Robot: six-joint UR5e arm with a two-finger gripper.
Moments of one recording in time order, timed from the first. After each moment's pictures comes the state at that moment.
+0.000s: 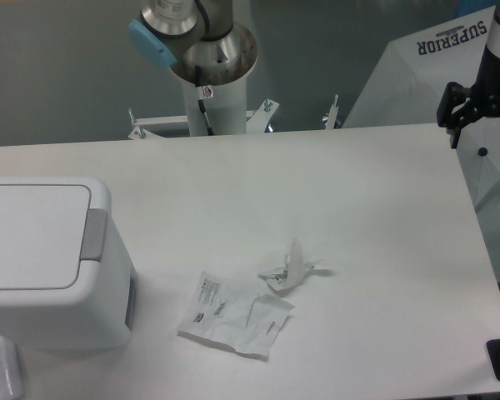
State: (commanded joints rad) arm 2.90 -1.89 -1.19 -1.39 1.49 1.04
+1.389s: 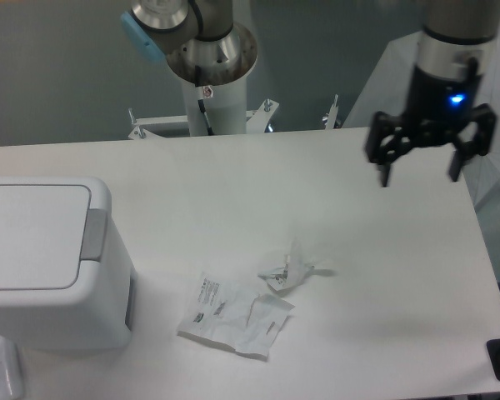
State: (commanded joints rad) arm 2.63 -1.79 -1.23 -1.40 1.27 0.42
